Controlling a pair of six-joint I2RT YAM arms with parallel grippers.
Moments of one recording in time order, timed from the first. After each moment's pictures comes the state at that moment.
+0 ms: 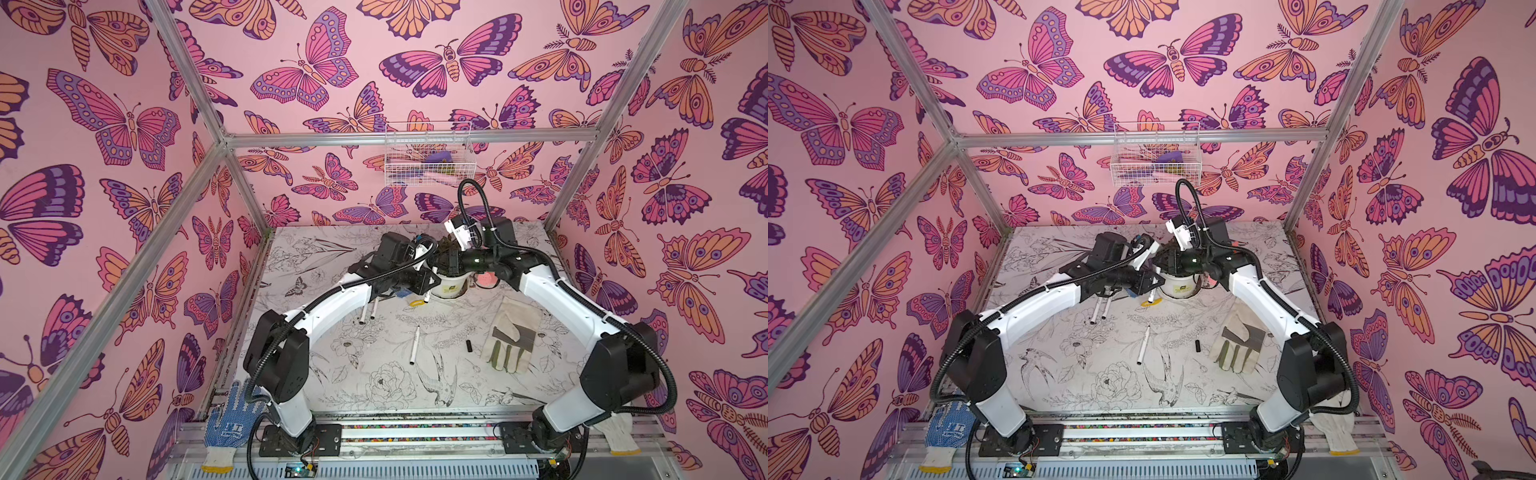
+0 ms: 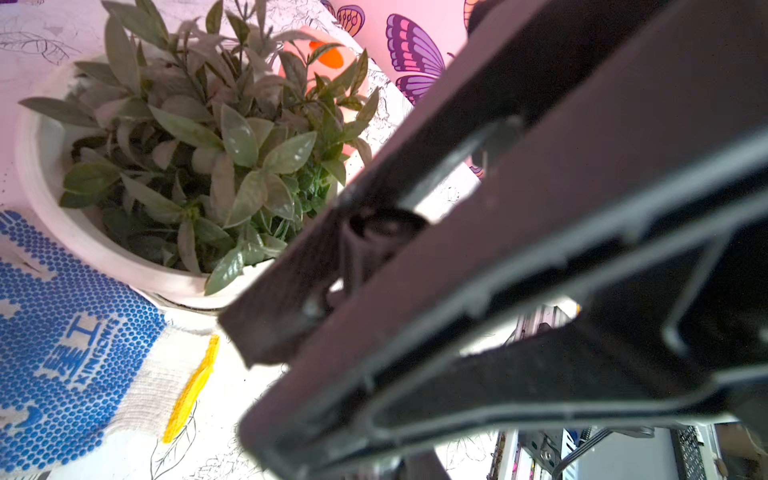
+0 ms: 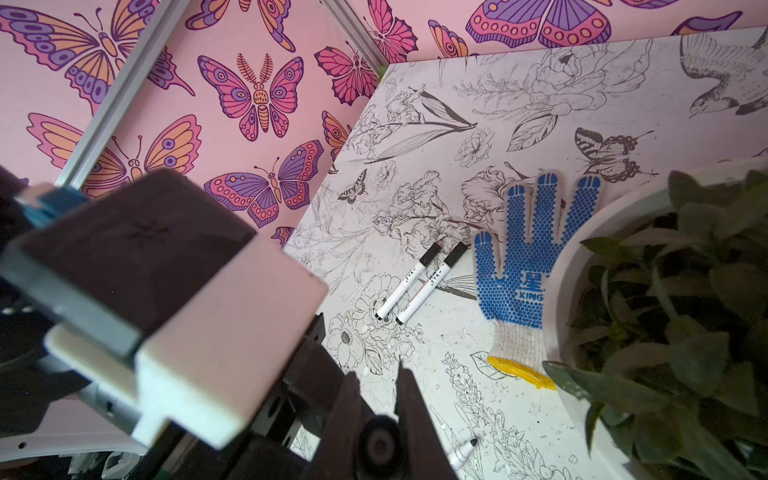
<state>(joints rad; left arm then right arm) -0.62 1.72 1.42 -0.30 0.55 -0.21 0.39 1.59 1.34 -0.37 -0.70 0.34</state>
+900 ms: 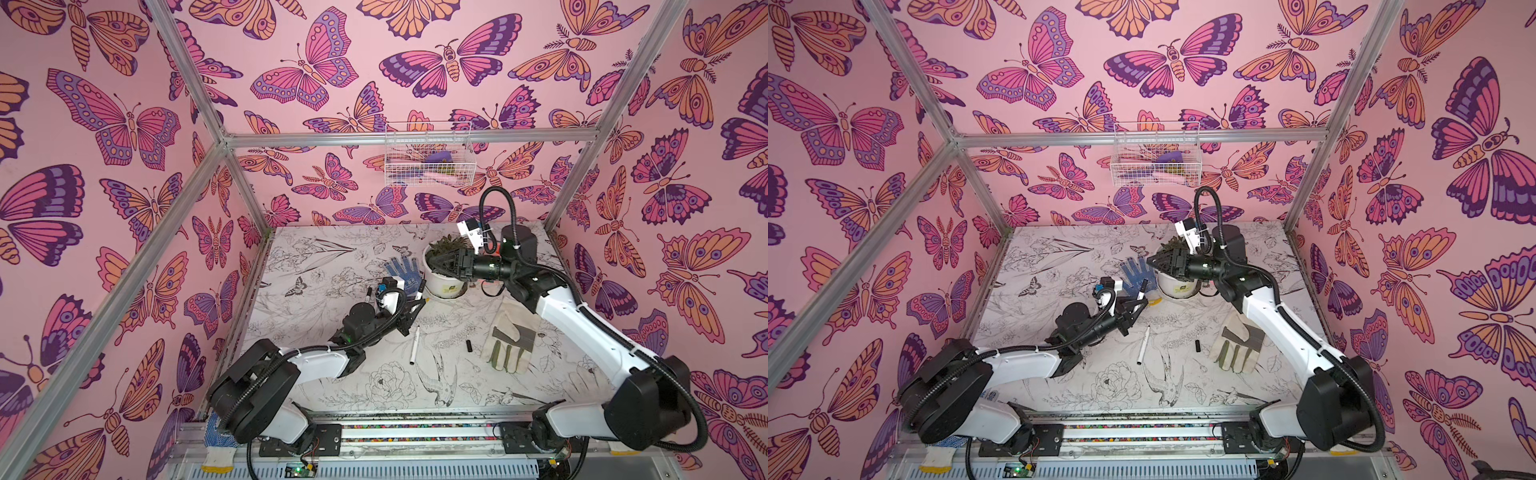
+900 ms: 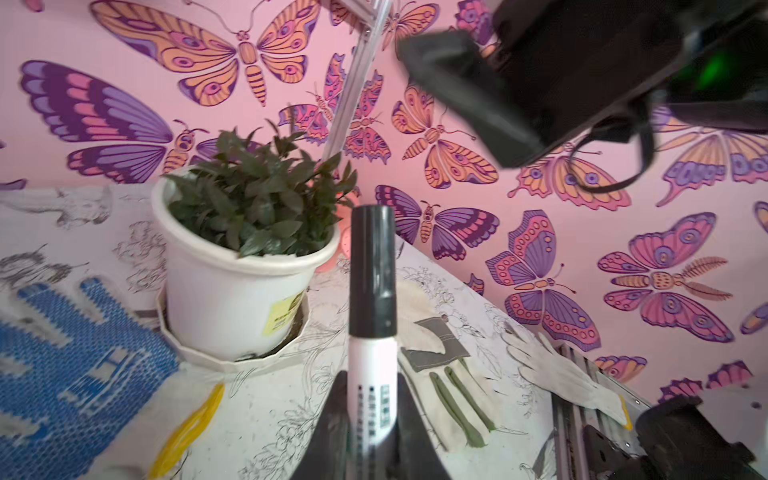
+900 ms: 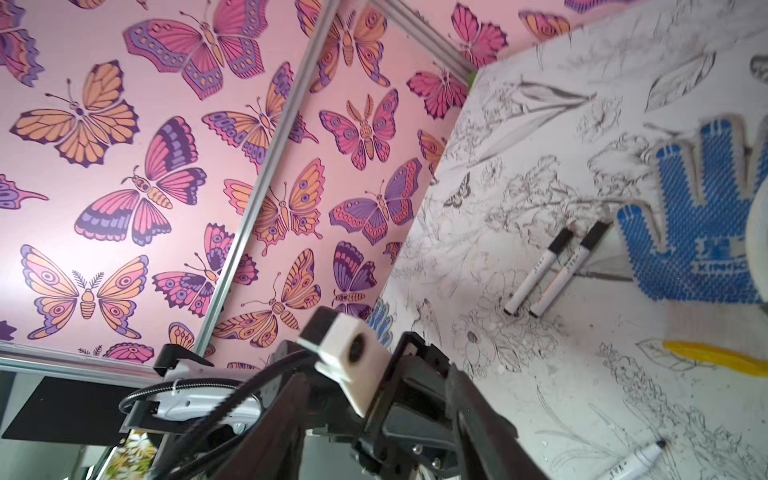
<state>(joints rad) -0.70 1.47 0.49 0.96 0.25 -0.39 0.38 1.34 1.15 -0.05 -0.85 0.81</state>
